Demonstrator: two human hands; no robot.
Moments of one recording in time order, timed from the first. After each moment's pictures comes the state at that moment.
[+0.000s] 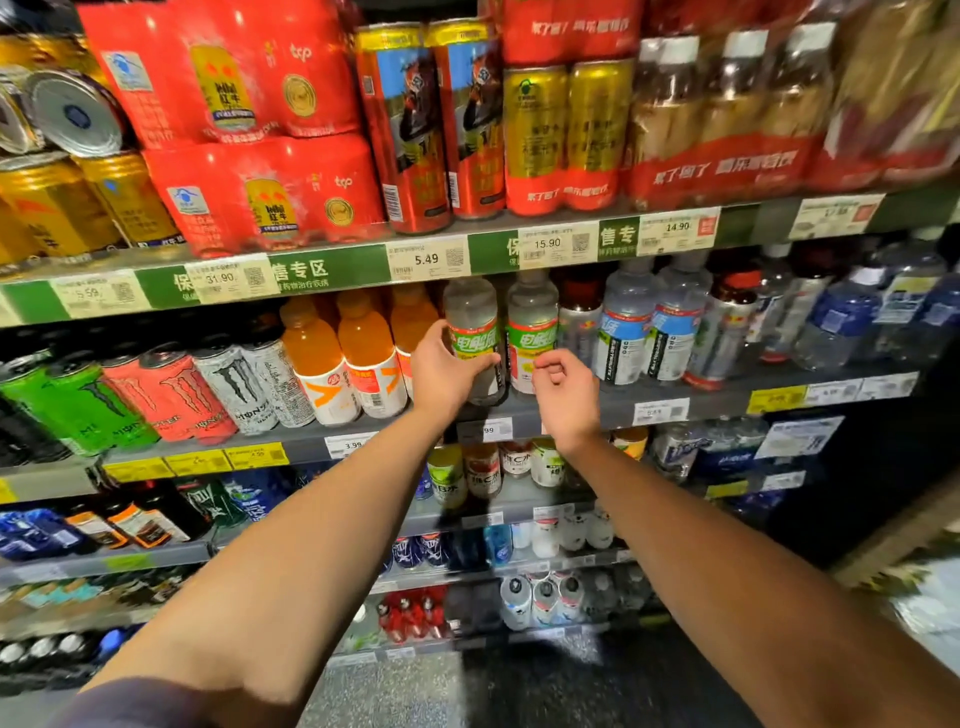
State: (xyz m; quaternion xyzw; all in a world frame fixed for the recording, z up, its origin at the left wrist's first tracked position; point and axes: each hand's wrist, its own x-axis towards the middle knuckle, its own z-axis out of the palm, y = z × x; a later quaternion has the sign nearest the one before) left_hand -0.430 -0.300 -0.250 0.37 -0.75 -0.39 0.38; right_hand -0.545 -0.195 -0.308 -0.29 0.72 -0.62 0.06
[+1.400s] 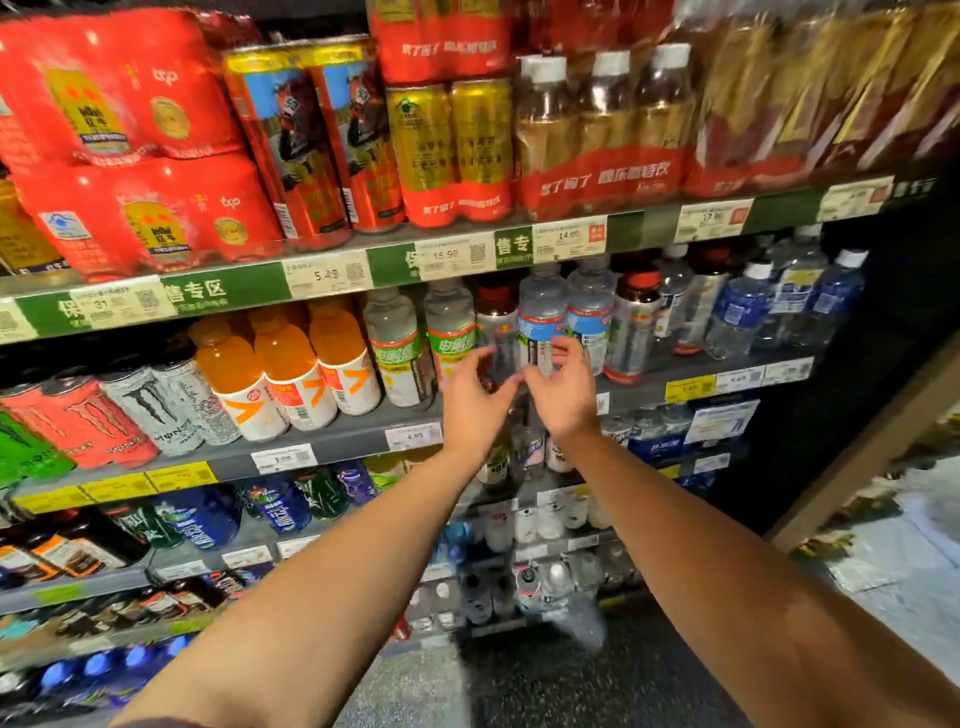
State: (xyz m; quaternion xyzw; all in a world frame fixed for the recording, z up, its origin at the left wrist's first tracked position) left_hand -0.505 -0.192 -0.271 0.31 -0.79 -0.38 0.37; right_hand -0.595 -0.118 -0.271 -0.23 0.78 -0.58 0.07
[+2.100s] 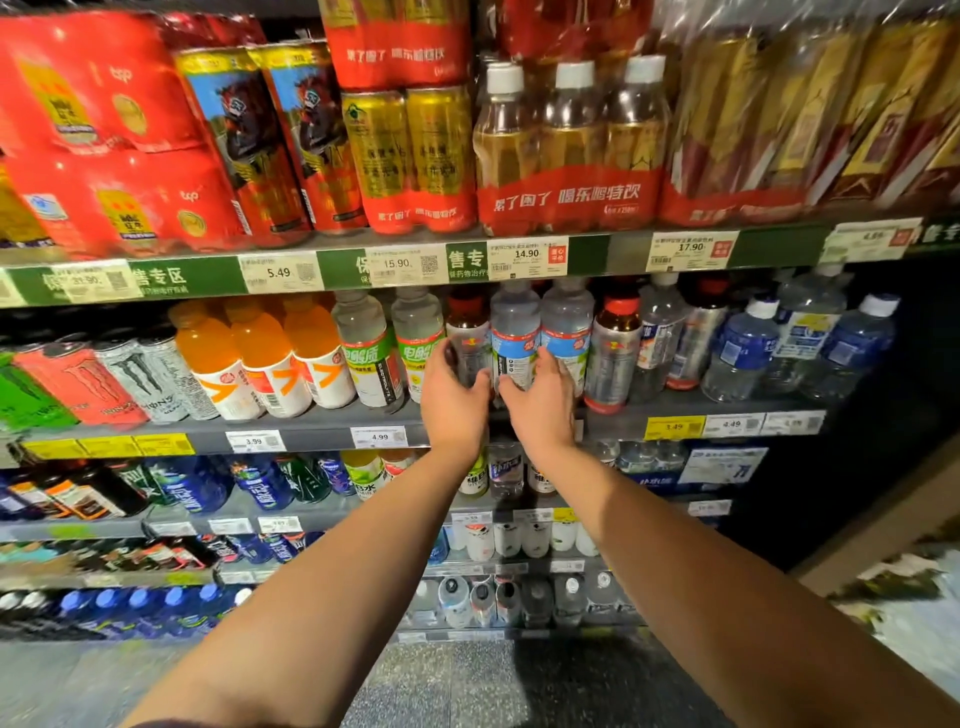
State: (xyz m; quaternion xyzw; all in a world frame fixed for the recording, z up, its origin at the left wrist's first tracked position) left_hand -0.561 -0.173 -0.273 0.46 -0.69 -0.34 0.44; right_hand -0.637 -0.106 -0.267 -0.32 0.81 -0.50 0.05
